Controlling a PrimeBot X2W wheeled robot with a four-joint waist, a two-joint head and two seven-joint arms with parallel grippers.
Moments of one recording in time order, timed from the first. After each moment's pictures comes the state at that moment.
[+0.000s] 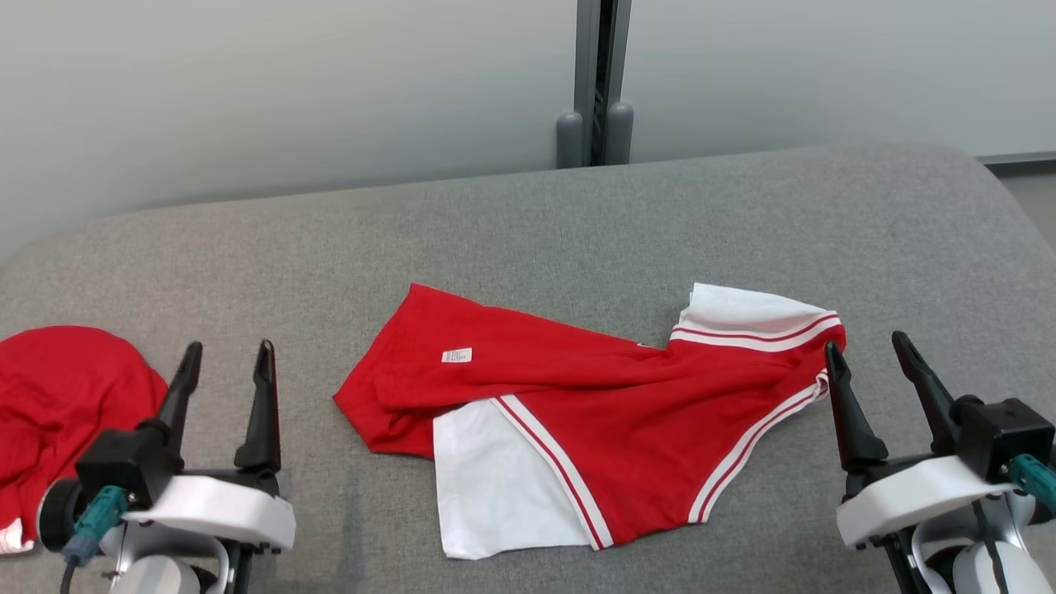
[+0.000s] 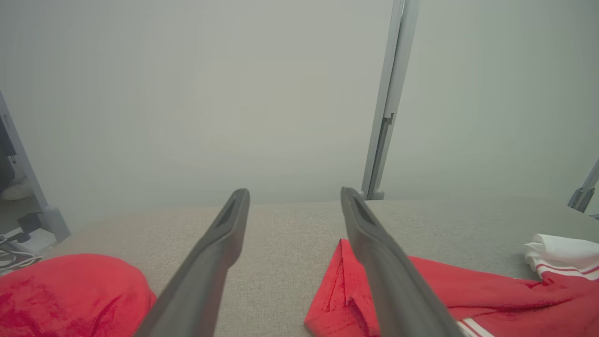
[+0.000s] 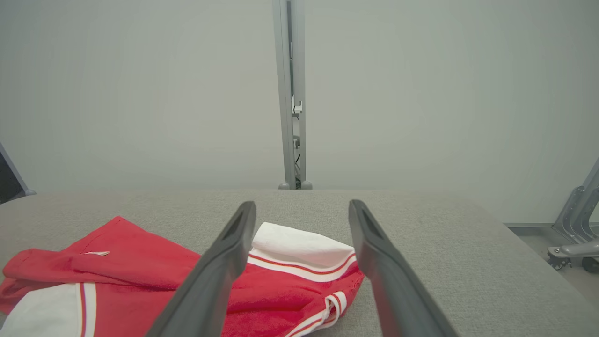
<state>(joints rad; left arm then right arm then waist) -0.12 0.35 -0.28 0.13 -0.52 0.20 -0.24 -0.10 -0.06 0.00 0.10 0.13 0.13 -0.09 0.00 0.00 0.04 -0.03</state>
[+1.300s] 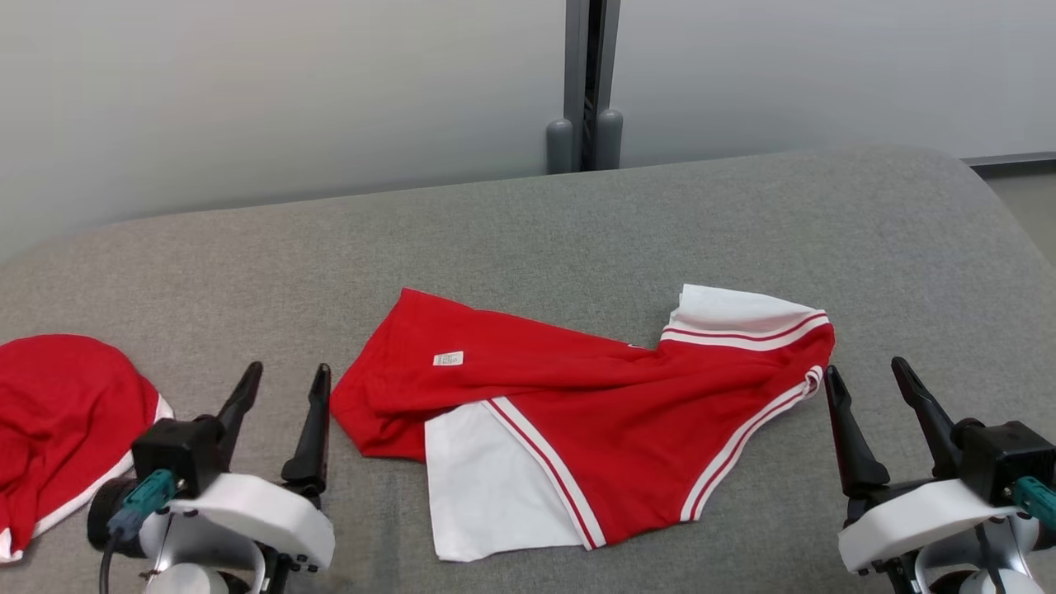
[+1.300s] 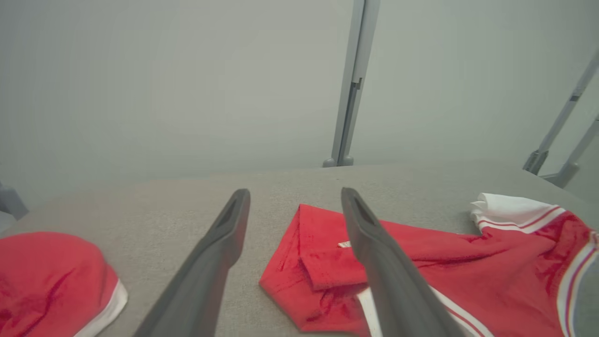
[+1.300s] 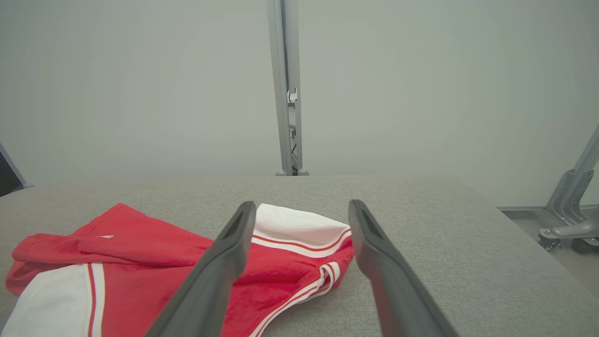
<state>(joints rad) -0.07 0.37 -0.34 -0.01 -0.53 0.24 -0.10 -0.02 -0.05 -0.01 0.03 0.13 0.13 -0.04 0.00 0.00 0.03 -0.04</state>
